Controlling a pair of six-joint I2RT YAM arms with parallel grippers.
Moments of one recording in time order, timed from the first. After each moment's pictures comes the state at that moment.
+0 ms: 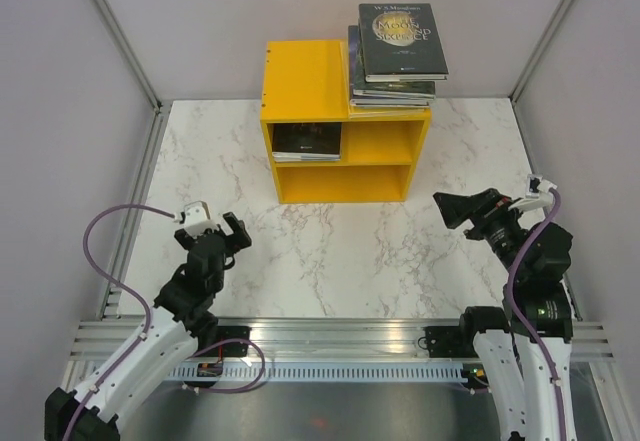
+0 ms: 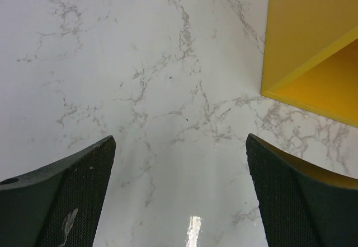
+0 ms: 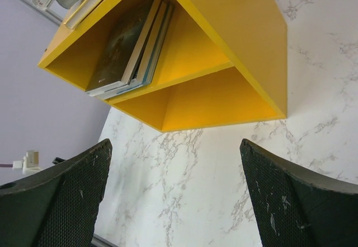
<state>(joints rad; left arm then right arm) -0.51 0.46 0.26 -0.21 -0.62 -0.53 -0.02 0.38 0.71 -0.41 -0.36 0.69</state>
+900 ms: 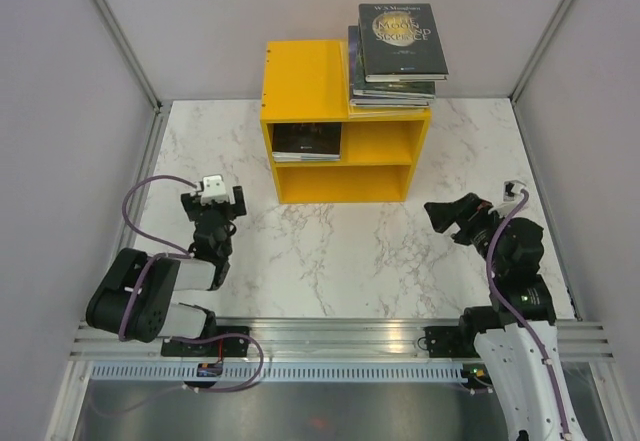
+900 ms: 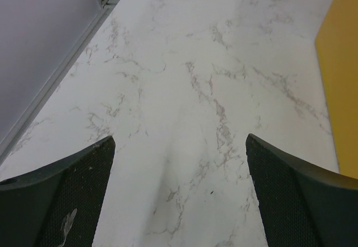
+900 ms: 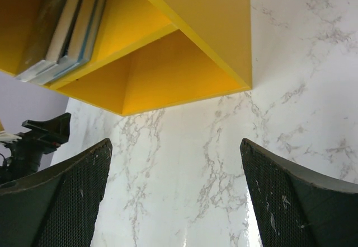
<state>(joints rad) -0.28 1.36 0.19 1.14 -0.51 0.07 0.04 0.38 0.52 -0.34 -0.28 0.66</state>
